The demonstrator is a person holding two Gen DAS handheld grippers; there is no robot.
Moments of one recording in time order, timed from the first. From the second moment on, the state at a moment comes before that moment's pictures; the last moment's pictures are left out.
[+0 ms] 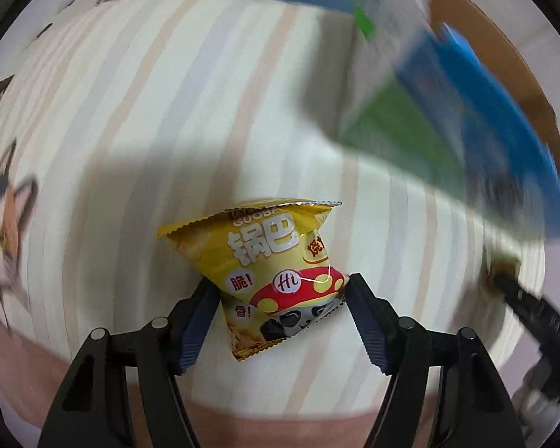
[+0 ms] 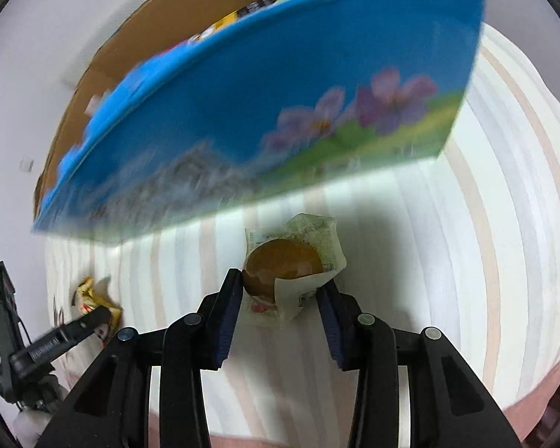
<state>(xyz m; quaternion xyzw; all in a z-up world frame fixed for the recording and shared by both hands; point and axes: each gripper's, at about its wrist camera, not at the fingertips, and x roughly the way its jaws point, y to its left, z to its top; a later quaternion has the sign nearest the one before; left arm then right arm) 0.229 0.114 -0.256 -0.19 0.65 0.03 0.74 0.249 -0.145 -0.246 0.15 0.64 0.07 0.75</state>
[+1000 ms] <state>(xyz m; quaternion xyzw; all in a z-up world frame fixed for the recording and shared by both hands) 0.050 0.127 -0.289 -0.37 0.68 0.03 0.63 0.080 -0.176 -0.256 0.22 0.70 0.09 0.68</state>
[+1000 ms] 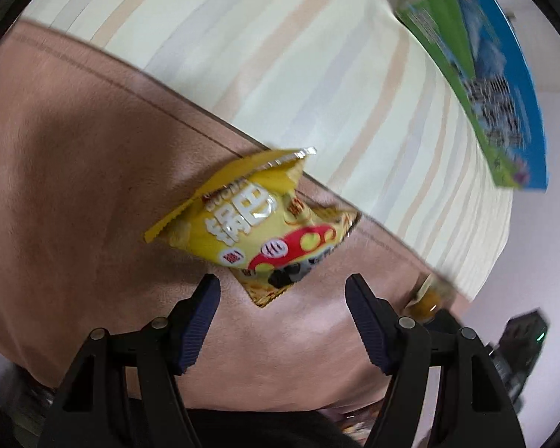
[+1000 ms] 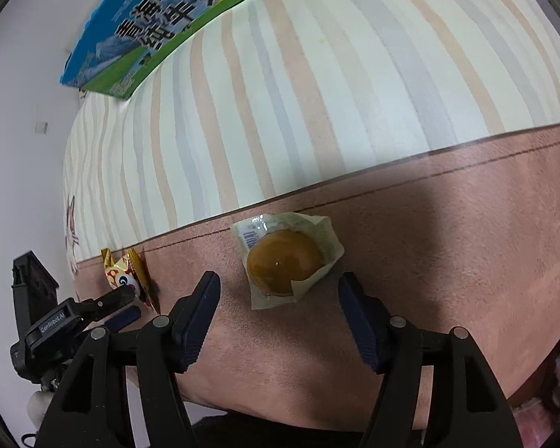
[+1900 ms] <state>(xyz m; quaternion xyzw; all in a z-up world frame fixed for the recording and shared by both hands) 0.049 0.211 -0.291 -0.53 0.60 0.12 0.58 0.099 -0.161 -0.269 0.22 0.69 0.05 0.68</state>
